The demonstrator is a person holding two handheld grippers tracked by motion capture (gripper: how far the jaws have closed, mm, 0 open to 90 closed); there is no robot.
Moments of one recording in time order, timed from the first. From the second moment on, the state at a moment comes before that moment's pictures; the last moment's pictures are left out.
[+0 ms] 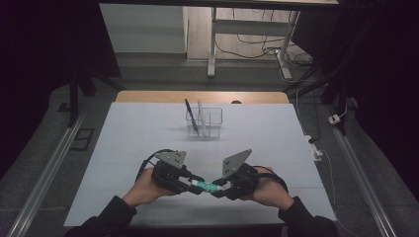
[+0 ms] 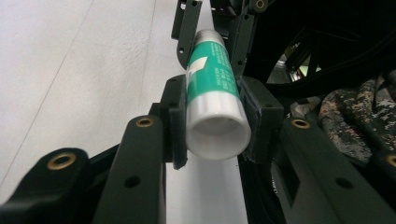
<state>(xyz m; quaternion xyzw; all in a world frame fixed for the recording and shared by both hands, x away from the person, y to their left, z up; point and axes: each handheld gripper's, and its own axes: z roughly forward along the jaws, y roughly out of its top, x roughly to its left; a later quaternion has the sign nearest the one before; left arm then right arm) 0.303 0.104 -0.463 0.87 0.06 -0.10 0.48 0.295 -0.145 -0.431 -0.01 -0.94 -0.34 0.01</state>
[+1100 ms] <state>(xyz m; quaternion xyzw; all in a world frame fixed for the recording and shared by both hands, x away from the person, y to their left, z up) 0.299 0.142 -0.456 0.78 0.12 -0.07 0.61 0.305 -0.174 -0.425 -0.14 -0.86 -0.49 -0.01</state>
